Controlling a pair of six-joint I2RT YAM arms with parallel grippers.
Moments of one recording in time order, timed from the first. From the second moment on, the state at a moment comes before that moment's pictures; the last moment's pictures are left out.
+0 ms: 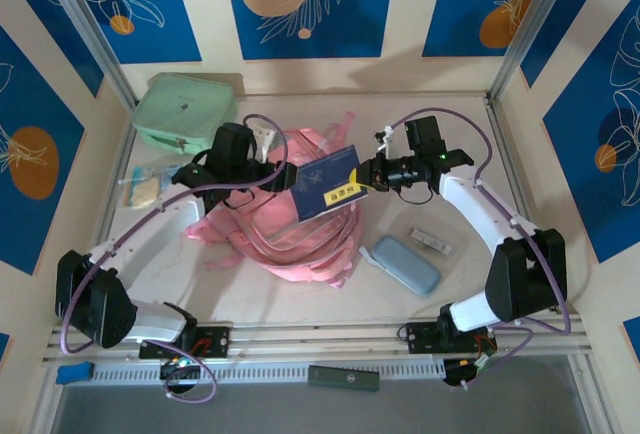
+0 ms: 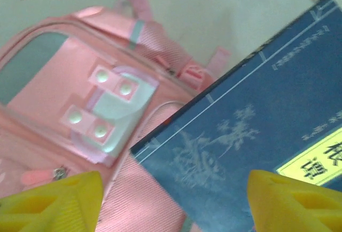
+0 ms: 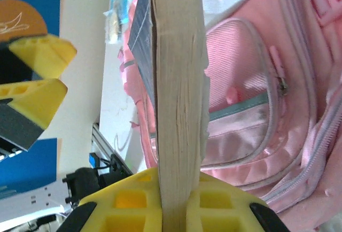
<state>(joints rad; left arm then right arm) -0.52 1.36 1.16 -0.47 0.20 -0.16 0.28 1.44 1.14 -0.60 -0.82 0.44</state>
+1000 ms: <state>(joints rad) -0.49 1.55 1.43 -0.69 0.63 0.18 0.35 1.42 1.28 -0.78 -0.87 0.17</state>
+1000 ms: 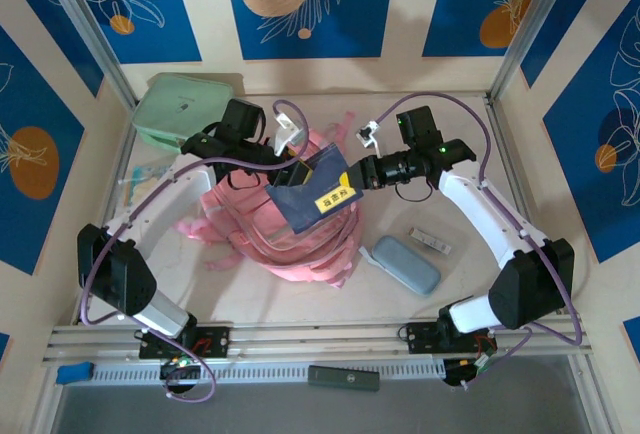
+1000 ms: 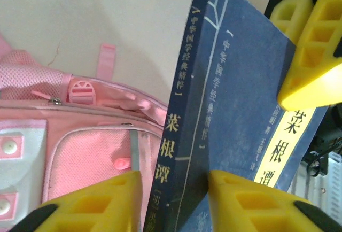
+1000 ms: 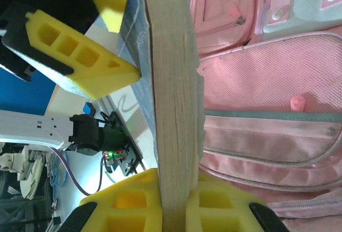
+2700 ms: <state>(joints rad) -0.66 1.29 1.01 0.19 0.09 -1.30 0.37 1.17 0.76 0.24 -0.82 1.42</state>
